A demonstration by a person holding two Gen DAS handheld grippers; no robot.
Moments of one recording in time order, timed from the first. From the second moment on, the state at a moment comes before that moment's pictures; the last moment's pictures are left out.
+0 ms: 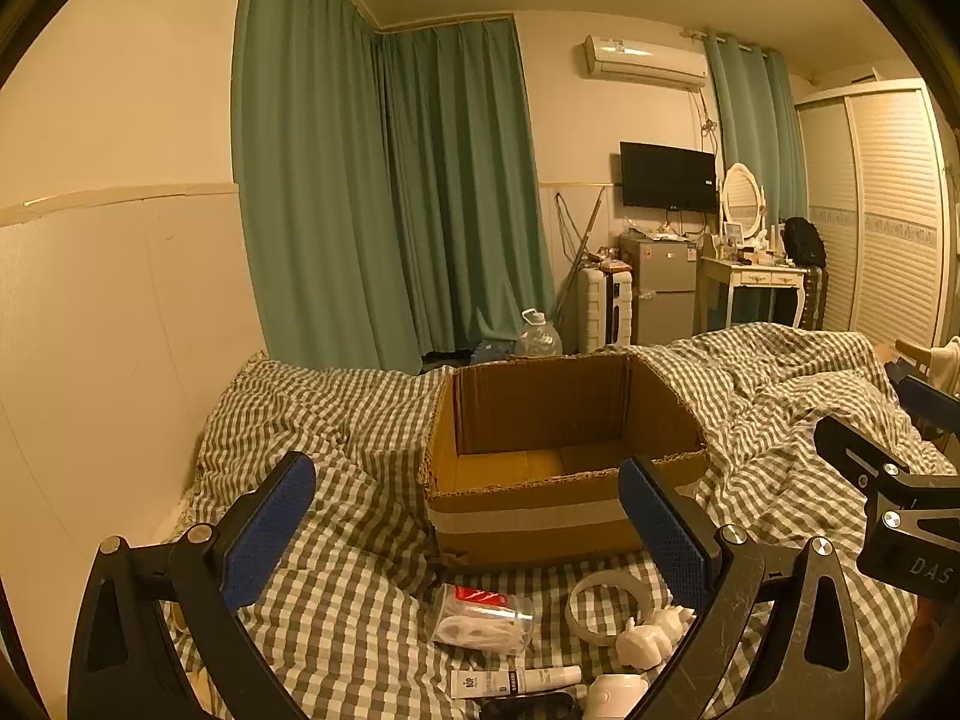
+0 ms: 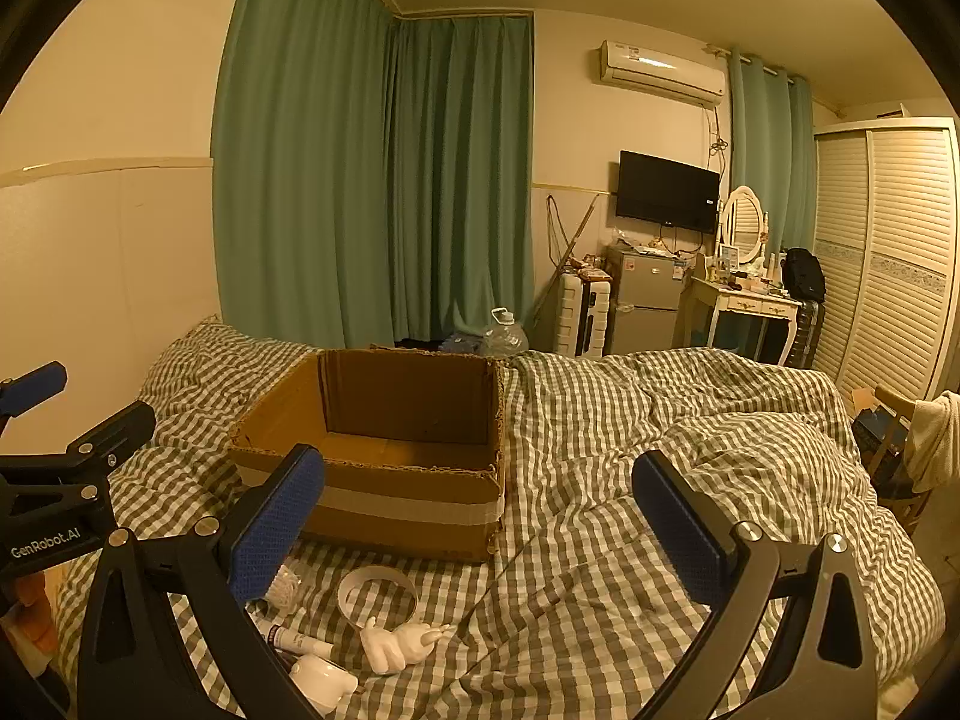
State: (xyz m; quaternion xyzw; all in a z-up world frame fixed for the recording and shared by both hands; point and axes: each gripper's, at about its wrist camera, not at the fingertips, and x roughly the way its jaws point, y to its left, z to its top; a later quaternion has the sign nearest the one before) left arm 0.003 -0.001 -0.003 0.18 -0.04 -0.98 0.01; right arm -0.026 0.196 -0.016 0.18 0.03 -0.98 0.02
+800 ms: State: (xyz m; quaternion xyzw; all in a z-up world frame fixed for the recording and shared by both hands) left arm 0.006 0.000 -0.002 0.18 -0.04 -0.98 0.02; right arm -0.027 0.195 -0.019 0.18 0.03 -0.98 0.02
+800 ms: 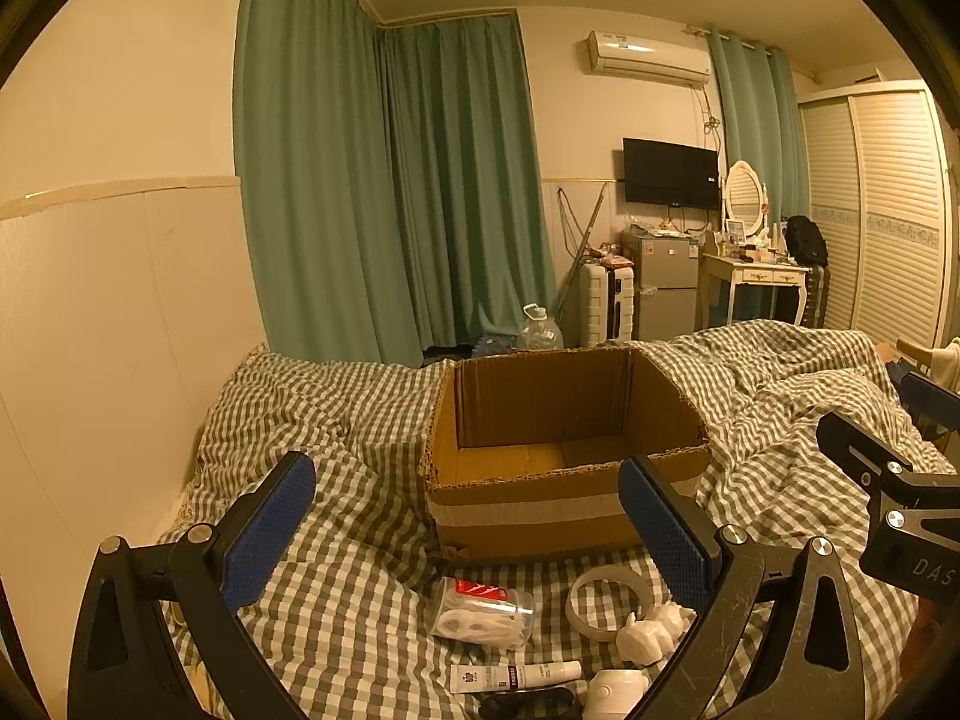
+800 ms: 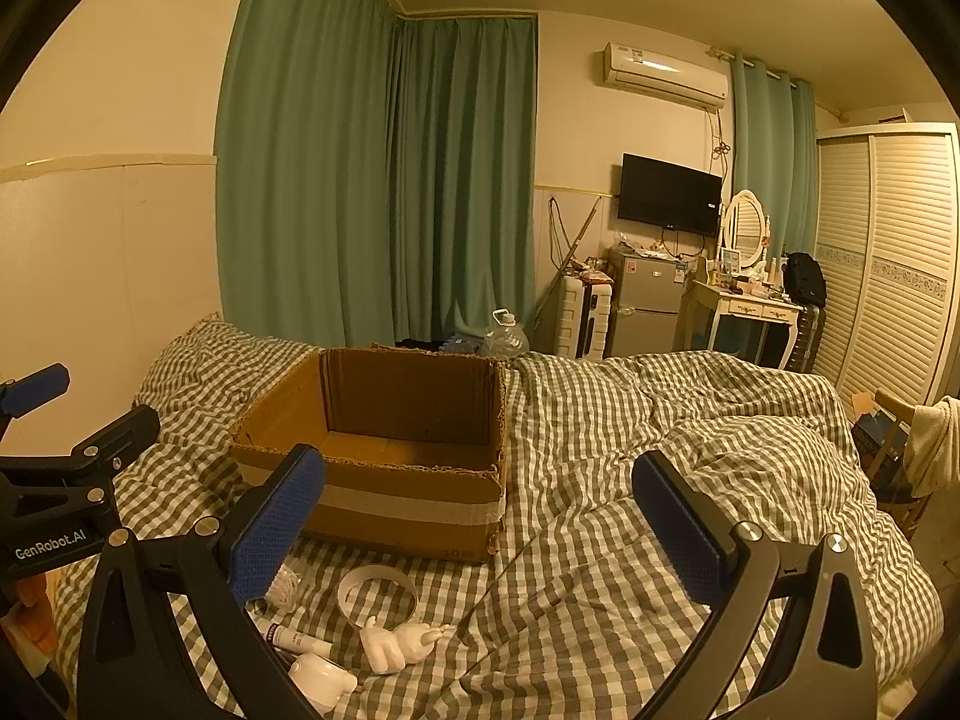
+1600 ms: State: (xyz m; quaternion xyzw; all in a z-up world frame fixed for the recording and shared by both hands) left arm 0.004 -0.001 -0.007 0.20 -0.04 -0.98 0.02; right arm -0.024 0.191 -0.018 0.18 0.04 -0.98 0.03
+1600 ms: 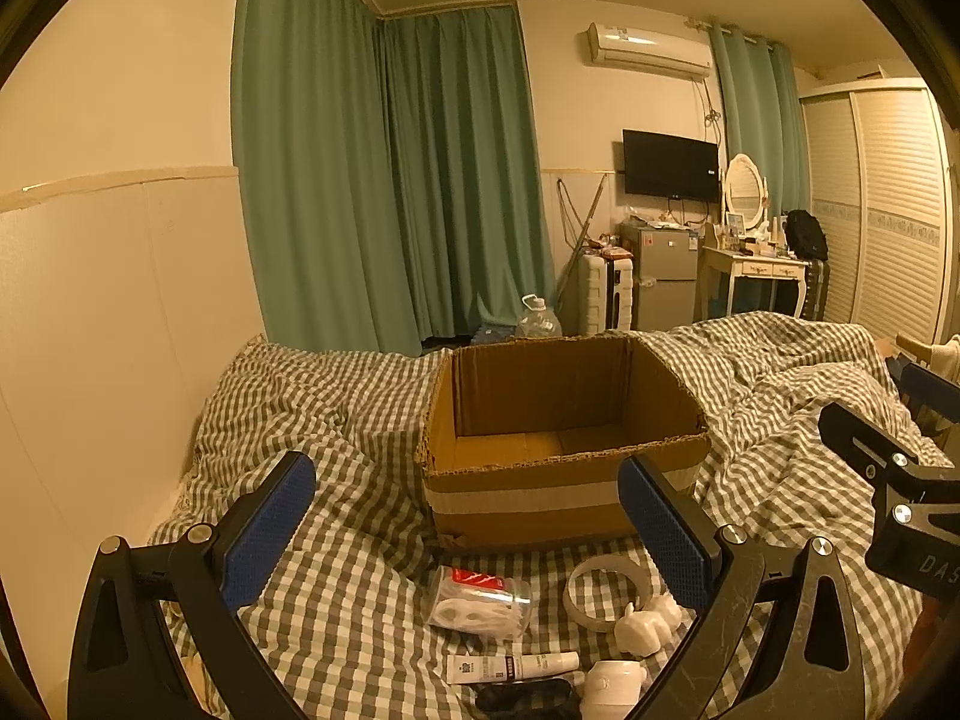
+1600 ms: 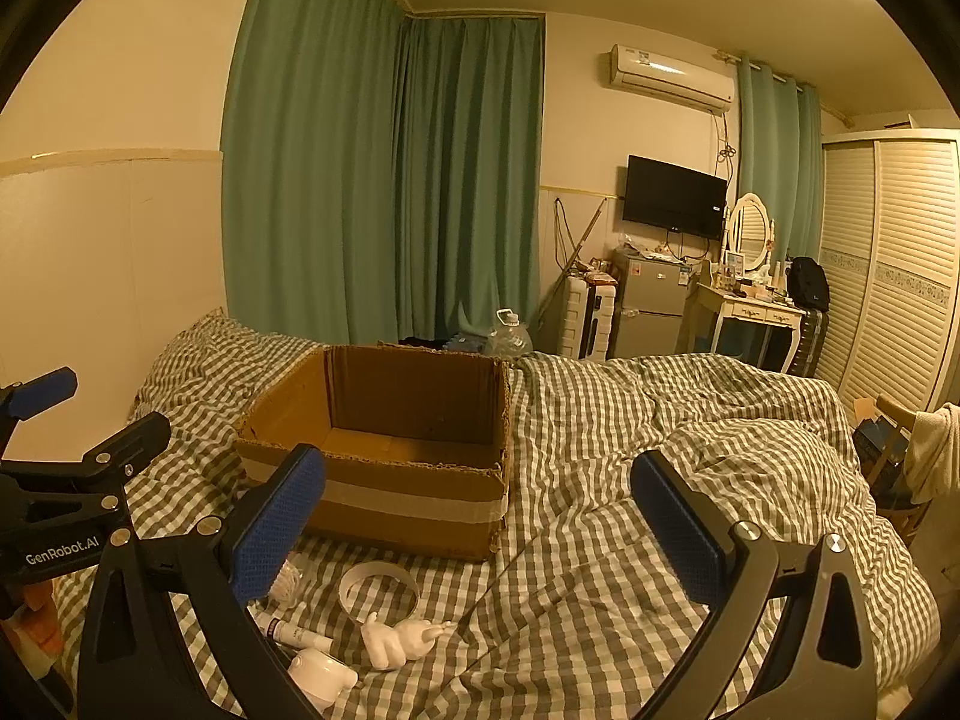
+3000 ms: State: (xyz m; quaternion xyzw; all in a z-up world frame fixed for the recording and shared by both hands) left arm -0.032 0.009 -0.176 0.47 -0.07 -0.88 -0.04; right arm -0.051 0.191 -0.102 0.30 0.07 -0.95 0.04
